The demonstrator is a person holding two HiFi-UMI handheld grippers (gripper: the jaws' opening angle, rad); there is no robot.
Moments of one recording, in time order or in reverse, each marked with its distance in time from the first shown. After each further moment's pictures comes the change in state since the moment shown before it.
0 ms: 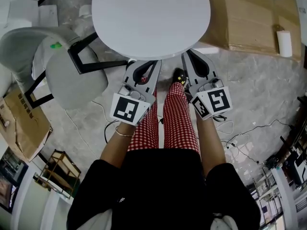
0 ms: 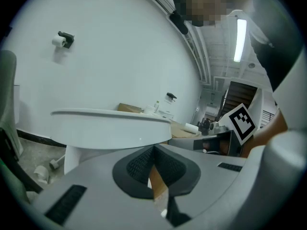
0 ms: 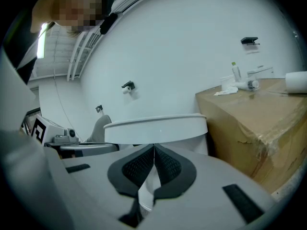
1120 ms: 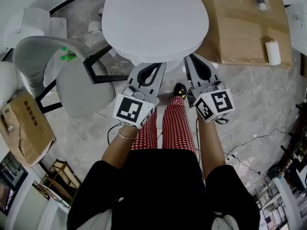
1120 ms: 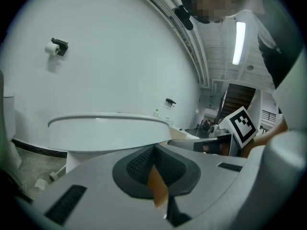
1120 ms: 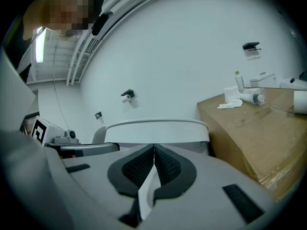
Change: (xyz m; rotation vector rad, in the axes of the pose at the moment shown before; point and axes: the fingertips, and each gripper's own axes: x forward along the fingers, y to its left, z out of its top) left arm 0.006 0.000 0.077 0.037 -0.021 -0.032; right arm 0.007 0.006 0.076 0.014 -0.060 -0.007
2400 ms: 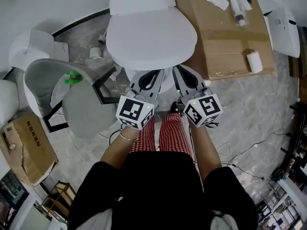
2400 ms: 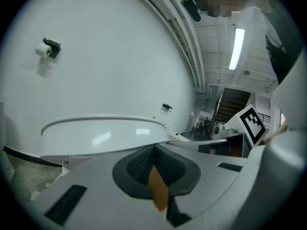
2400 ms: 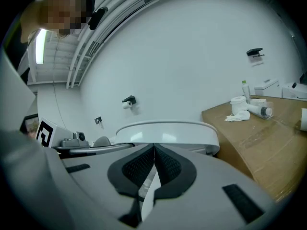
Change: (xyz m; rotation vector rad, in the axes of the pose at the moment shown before) left arm 0.014 0.015 0.074 0.025 -0.035 -0.058; right arm 0.023 0.036 0.066 -0.015 -0.048 -0.004
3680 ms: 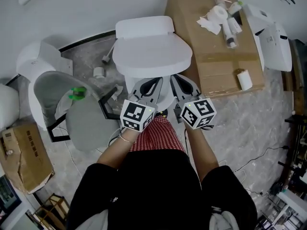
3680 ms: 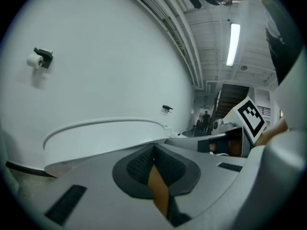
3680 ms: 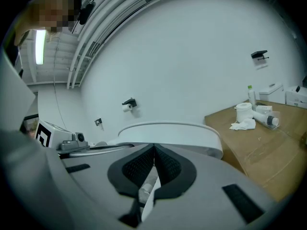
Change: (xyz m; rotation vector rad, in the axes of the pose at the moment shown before) left arm 0.010 0.013 0.042 0.076 -0.011 0.013; right arm 0.021 0.001 0.043 -0.007 -0.008 0.013
